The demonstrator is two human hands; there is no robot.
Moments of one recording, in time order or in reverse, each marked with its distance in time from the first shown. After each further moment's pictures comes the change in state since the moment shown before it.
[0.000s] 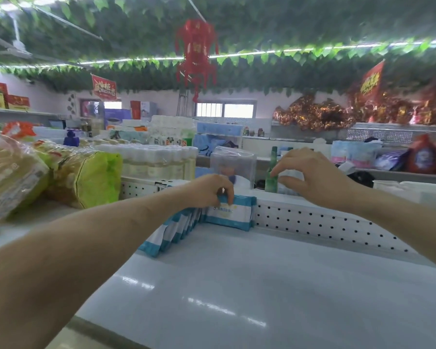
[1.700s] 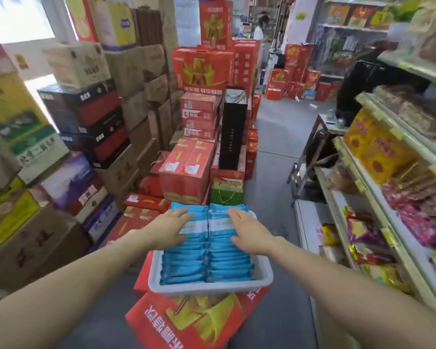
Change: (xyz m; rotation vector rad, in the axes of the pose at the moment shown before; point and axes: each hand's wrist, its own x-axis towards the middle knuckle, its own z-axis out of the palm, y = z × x) left_hand -1.167 0.275 0.095 0.083 -0.199 -1.746; right_hand -0.300 -1.010 0.227 0.528 -0.845 -1.127
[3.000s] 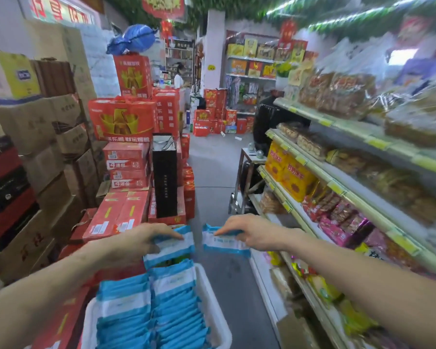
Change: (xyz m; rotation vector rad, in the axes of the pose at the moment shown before) left_hand 0.092 0.032 -0.139 -0.315 -0.002 0.461; right_hand -0.064 0.097 -0.151 0.118 0.125 0.000
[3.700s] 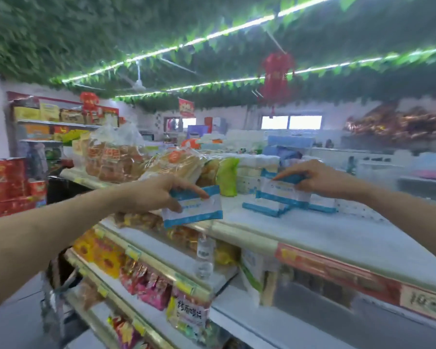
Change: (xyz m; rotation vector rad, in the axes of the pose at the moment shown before) left_hand 0.260 0.607 -0.063 -0.116 -0.193 0.844; right_hand -0.617 0.120 -0.318 -0.139 0.709 0.849
